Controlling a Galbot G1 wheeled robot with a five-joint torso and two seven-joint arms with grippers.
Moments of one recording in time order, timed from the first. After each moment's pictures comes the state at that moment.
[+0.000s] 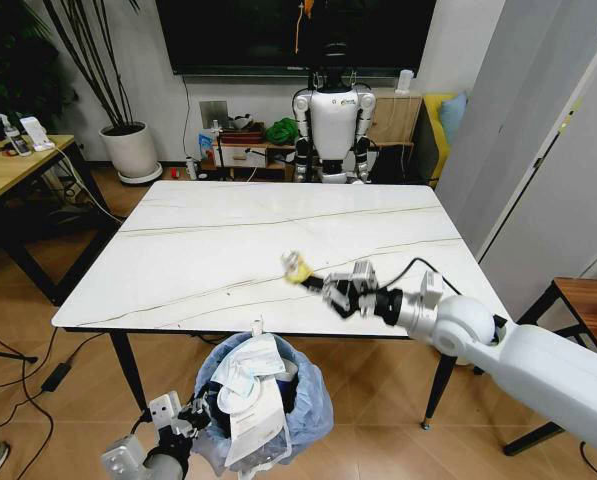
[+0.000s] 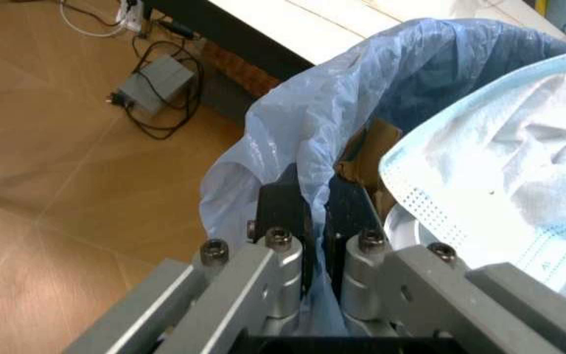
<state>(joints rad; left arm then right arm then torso) 1.87 -1.28 -0.47 -2.25 -0.77 0.21 -0.32 -0.49 0.60 -0.51 1.91 0.95 0.22 -0.59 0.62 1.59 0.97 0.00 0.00</state>
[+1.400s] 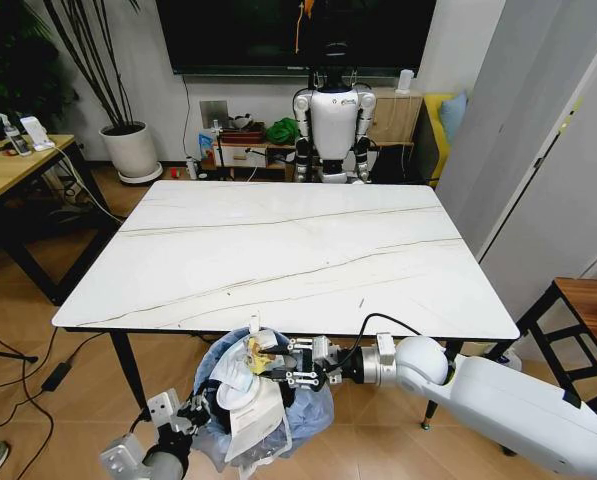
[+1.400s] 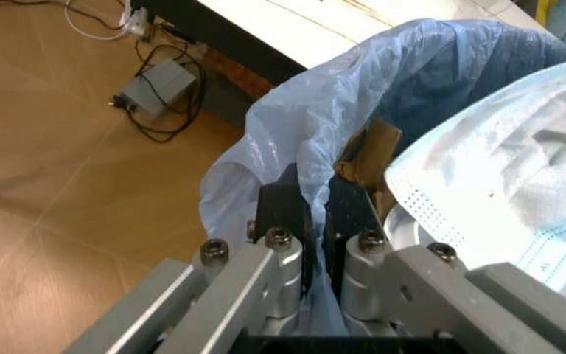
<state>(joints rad) 1.87 -1.30 -0.48 -2.26 -0.76 0.22 -0.31 -0.53 0.74 -0.64 1.71 0.72 0.28 -0.64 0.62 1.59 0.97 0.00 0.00</state>
